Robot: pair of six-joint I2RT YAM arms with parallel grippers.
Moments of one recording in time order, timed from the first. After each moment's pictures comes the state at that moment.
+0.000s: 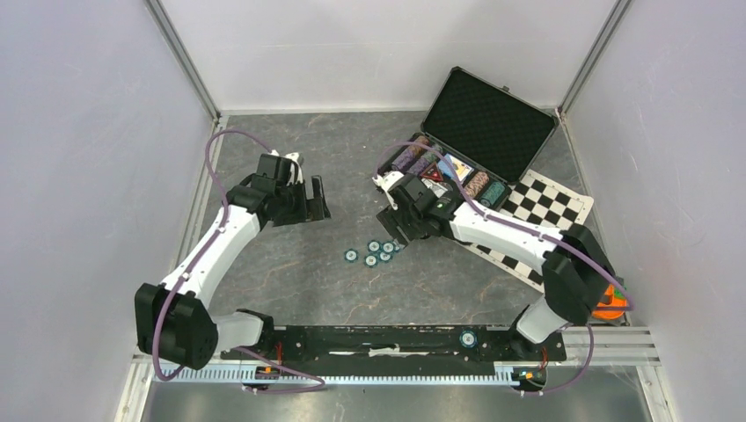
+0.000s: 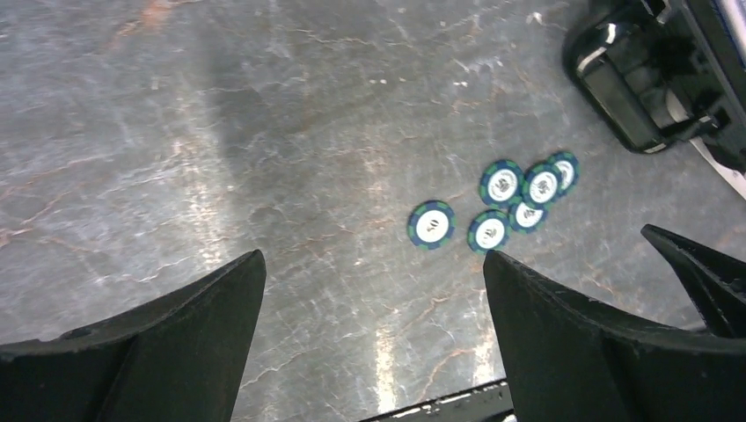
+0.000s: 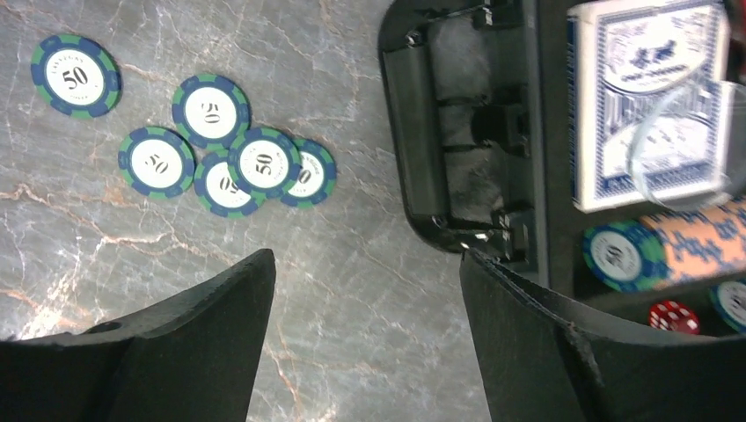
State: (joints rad) left arm -0.27 1.25 1.01 -0.70 0.13 -0.36; right arm 0.83 1.56 1.15 -0.56 0.20 0.07
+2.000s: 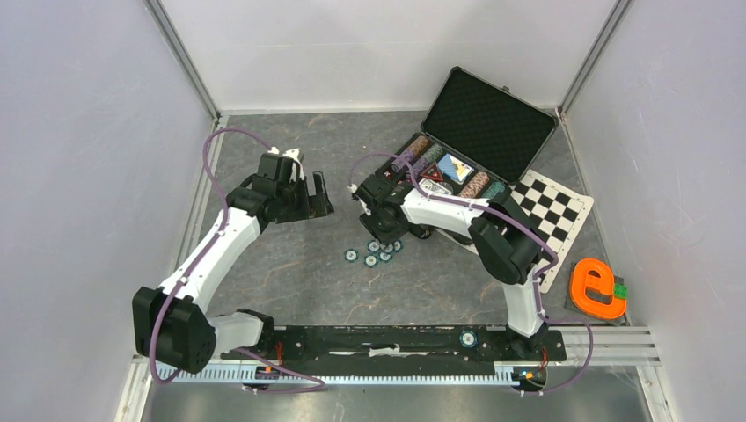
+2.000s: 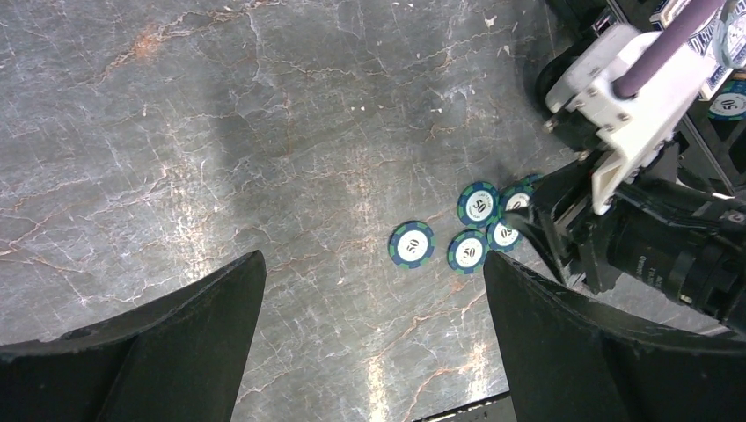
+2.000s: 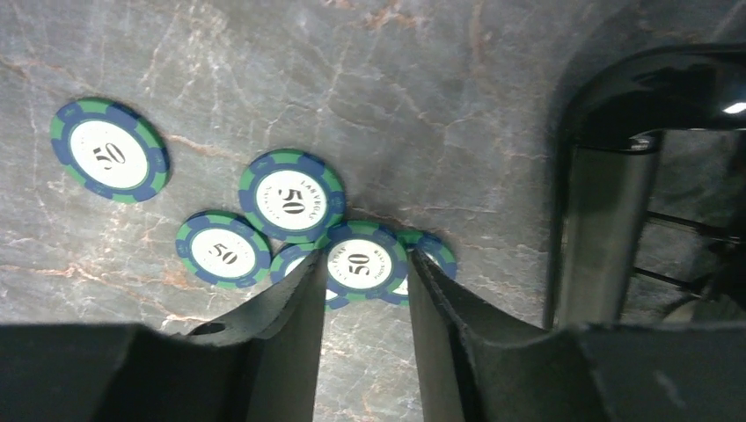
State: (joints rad) left arm -0.30 1.23 1.00 -0.65 0.11 -0.41; right arm 0.85 2.01 1.44 -0.68 0.04 0.18
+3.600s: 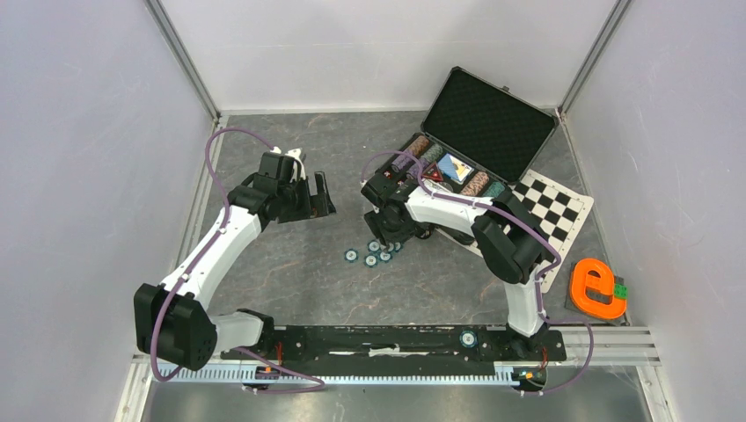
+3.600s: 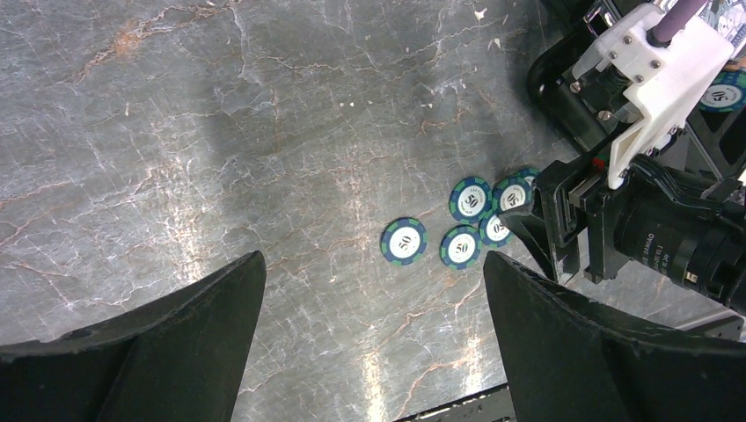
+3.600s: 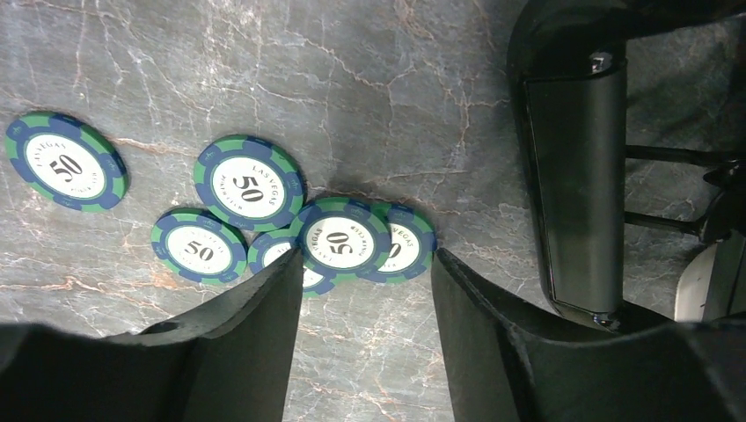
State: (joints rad) left arm -0.30 1.24 1.01 -0.65 0.13 -0.41; right arm 0.83 1.99 1.42 -0.72 0.05 0.32
